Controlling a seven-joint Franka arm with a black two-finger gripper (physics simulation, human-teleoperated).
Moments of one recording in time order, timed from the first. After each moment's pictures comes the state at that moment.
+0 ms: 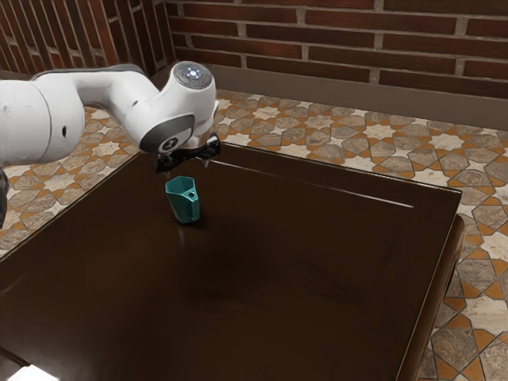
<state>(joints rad) -0.34 0.29 0.32 -1.77 0.48 2.25 -1.27</state>
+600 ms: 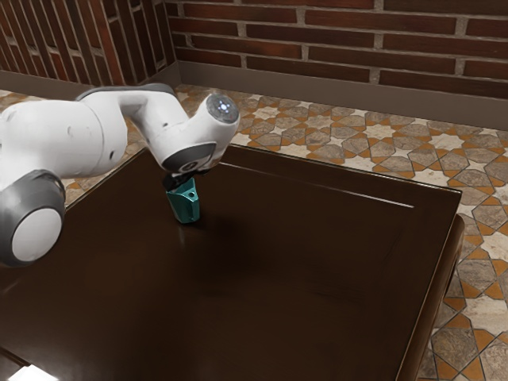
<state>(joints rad) -0.37 0.51 0.38 -1.65 0.59 2.23 -1.65</state>
